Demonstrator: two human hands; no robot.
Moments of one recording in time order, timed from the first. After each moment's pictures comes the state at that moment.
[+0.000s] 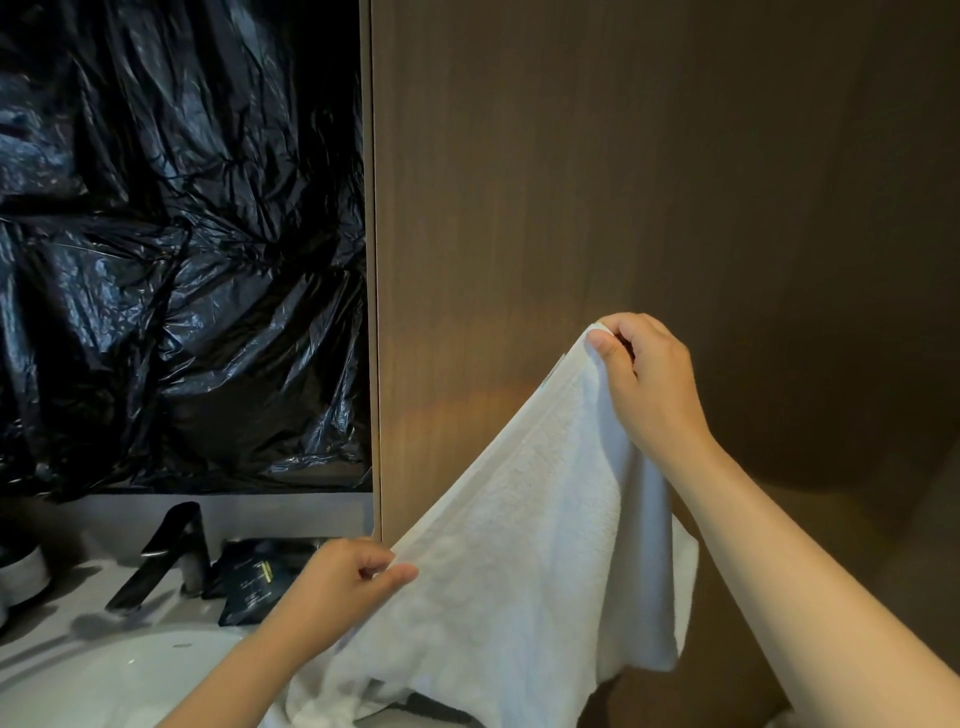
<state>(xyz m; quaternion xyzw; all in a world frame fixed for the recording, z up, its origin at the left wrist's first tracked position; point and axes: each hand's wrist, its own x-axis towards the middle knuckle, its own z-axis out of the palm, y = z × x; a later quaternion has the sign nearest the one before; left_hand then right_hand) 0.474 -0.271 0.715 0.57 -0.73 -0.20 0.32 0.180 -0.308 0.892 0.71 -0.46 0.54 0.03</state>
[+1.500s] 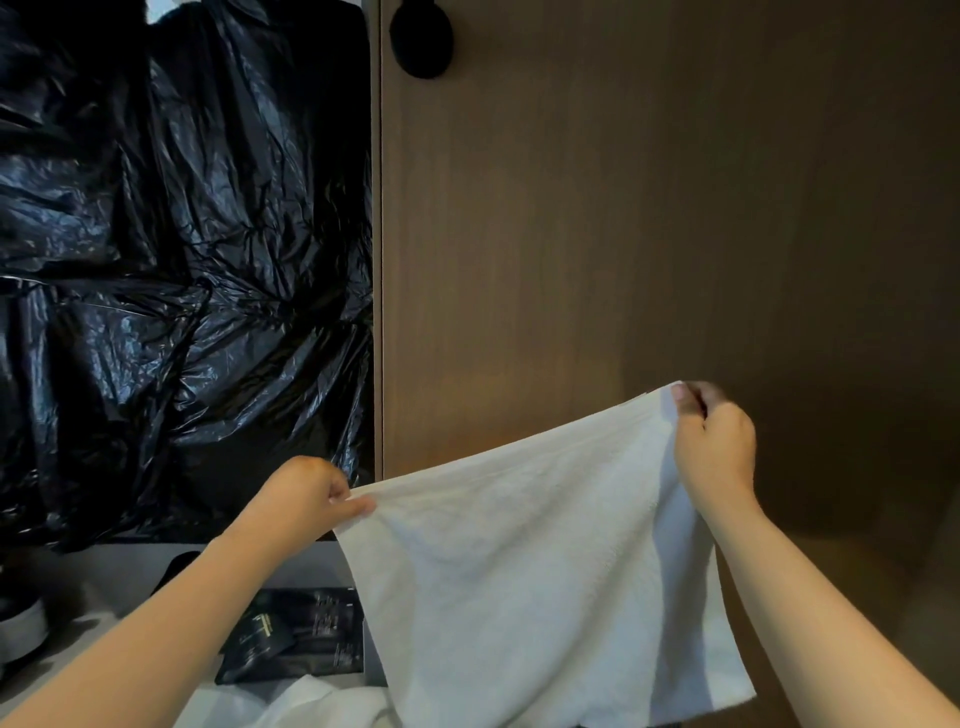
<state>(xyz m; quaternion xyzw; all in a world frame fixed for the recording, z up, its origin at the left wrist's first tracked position) 0.514 -0.320 0.823 0.68 -0.70 0.02 0.22 0.125 -0.321 0.883 0.53 -0.59 0.60 -0.02</state>
